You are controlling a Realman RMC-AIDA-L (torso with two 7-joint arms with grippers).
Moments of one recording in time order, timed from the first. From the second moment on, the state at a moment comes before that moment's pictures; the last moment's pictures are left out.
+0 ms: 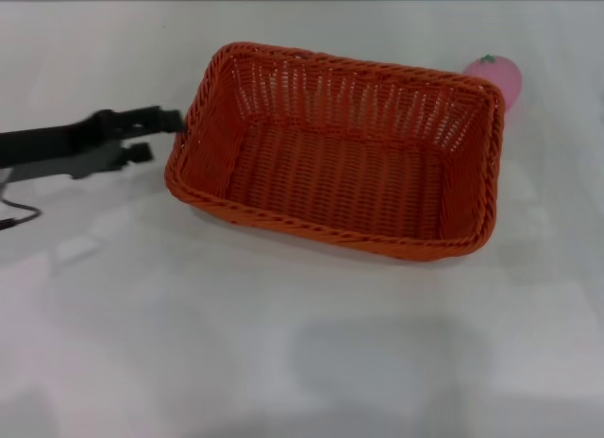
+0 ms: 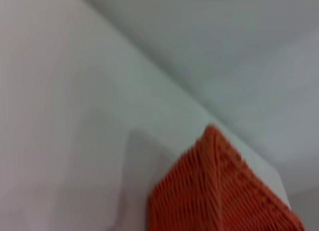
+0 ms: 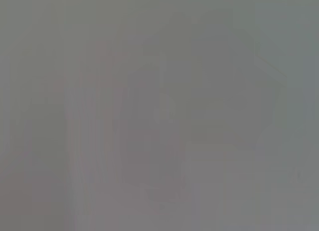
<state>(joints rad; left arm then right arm) -0.48 -2.06 -2.23 -0.79 1.95 -1.34 0.68 0.28 2.01 -0.23 -0.03 1.95 1.54 -2.64</state>
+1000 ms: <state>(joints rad) -0.25 -2.07 -2.45 -0.69 1.53 -1.44 1.78 0.38 1.93 -0.54 -0.71 1.36 1.13 -1.71</state>
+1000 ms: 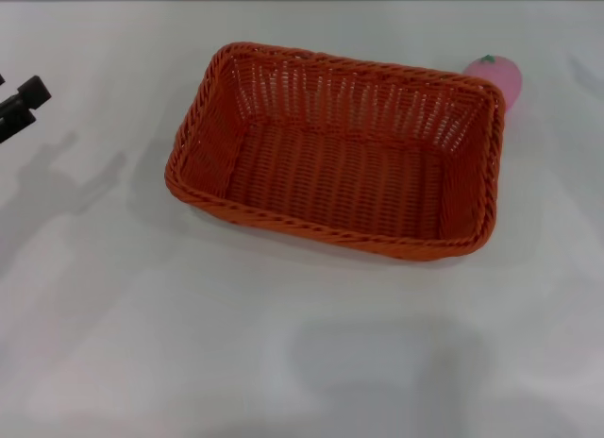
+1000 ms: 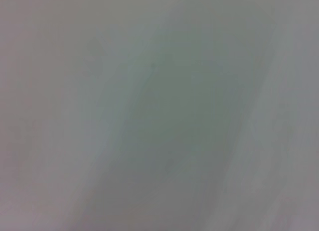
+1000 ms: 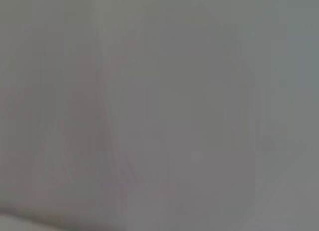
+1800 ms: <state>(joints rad) -0.27 -2.08 -2.44 -0.56 1.50 -1.48 1.96 0.68 1.96 -0.76 -0.73 0.69 1.02 -1.16</state>
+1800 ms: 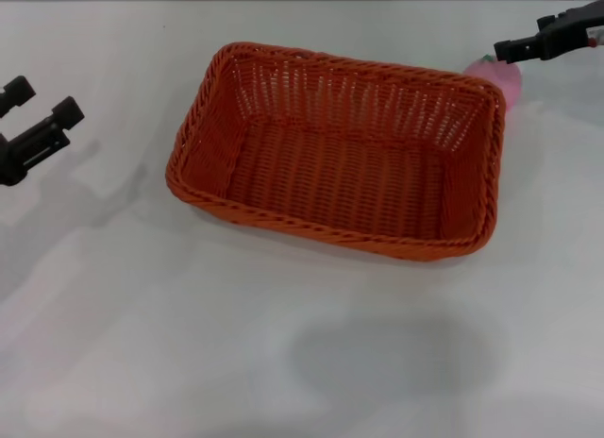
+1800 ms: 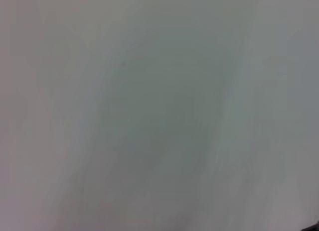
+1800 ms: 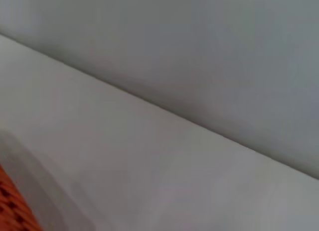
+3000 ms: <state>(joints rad) -0.27 -2.08 -2.44 -0.54 1.50 -1.55 1.98 0.72 2.00 -0.91 -0.73 0.51 0.98 -1.03</state>
